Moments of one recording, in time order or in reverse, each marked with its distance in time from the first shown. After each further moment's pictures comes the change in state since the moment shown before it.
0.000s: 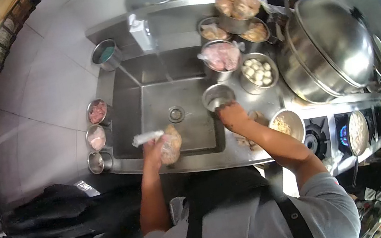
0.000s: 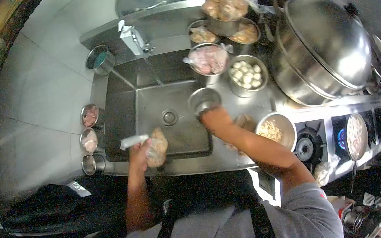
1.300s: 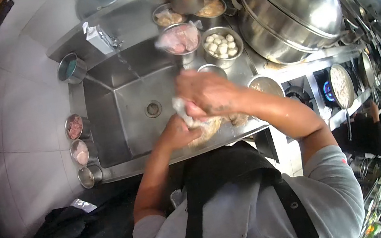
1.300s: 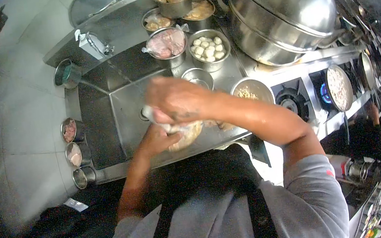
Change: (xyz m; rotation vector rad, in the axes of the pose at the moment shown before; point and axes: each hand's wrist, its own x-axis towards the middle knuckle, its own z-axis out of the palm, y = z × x) left_hand -0.032 0.026 0.144 0.465 -0.874 0.511; right_hand -0.063 -0.003 -0.159 0.497 0.492 -0.474
